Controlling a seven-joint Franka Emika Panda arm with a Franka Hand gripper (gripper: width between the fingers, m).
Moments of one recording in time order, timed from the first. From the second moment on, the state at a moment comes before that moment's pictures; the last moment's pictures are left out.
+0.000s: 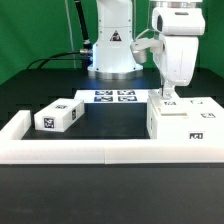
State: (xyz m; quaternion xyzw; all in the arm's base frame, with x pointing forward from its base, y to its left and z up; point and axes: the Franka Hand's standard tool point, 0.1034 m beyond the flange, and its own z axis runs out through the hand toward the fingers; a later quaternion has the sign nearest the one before) arm 0.512 0.065 0.057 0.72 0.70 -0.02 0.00
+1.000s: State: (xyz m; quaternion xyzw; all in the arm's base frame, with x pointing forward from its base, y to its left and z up) arm 0.572 0.063 0.057 0.72 0.69 -0.03 0.00
